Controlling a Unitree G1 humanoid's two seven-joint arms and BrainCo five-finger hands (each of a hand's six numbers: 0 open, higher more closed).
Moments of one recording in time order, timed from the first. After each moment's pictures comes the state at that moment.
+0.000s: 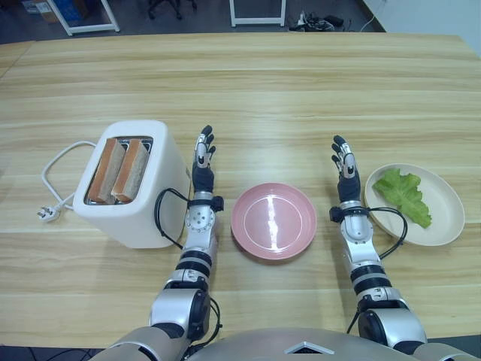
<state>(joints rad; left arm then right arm) -0.42 0.02 0.12 0.82 -0.02 -0.65 0.06 -0.29 -0.05 -0.04 0.63 -0.11 -0.55 -0.10</state>
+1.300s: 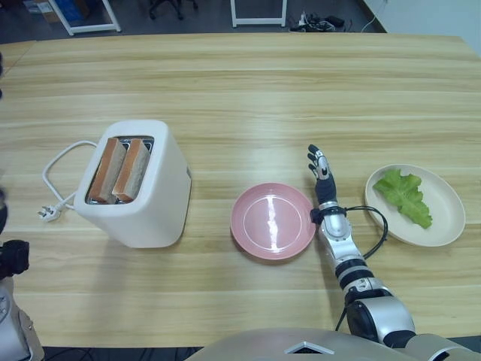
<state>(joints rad) 0.32 0.59 0.71 -0.53 0.07 -0.23 -0.19 -0.37 0.02 0.01 0.81 -0.12 -0.54 -0.10</state>
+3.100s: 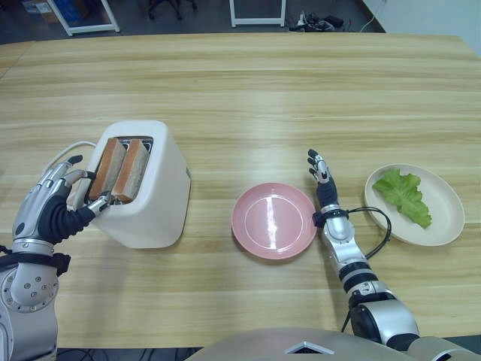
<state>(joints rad) 0.43 0.64 0.55 -0.42 0.43 -0.03 -0.23 -0.34 -0.01 0.04 0.78 -0.12 -0.51 -0.08</state>
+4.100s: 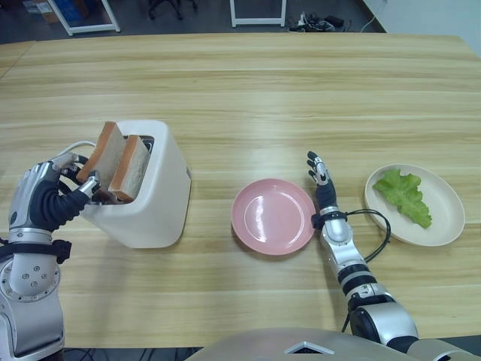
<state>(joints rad) 0.29 0.57 0.58 -0.46 0.33 0.01 -0.16 -0.33 0.00 0.05 0.77 -0.12 -0.50 -0.10</state>
